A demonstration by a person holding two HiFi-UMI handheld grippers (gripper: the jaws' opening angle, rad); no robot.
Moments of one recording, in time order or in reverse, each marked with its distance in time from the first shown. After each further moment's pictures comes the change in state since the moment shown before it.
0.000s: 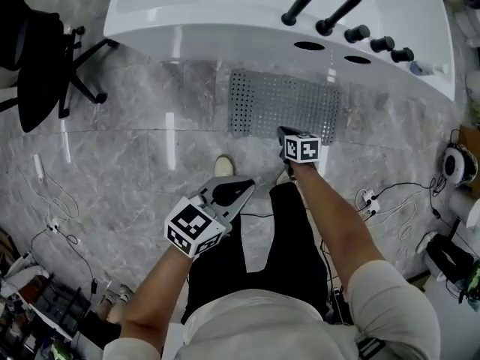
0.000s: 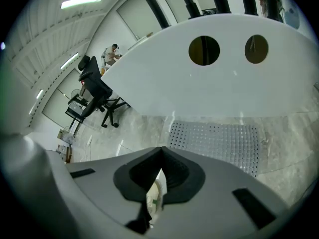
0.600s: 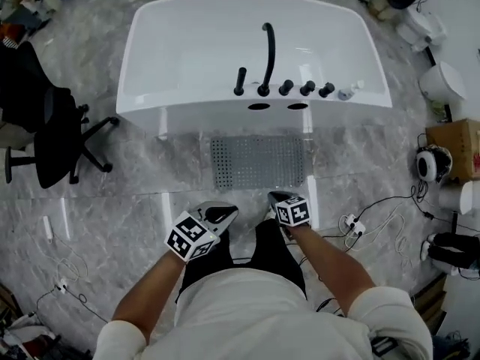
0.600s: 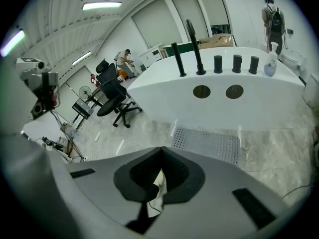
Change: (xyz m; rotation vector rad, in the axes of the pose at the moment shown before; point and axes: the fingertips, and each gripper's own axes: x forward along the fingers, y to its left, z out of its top) left arm -0.032 -0.081 0.066 0.271 0.147 -0.098; right arm -0.214 0.064 -0.009 -0.086 -0.078 -0.004
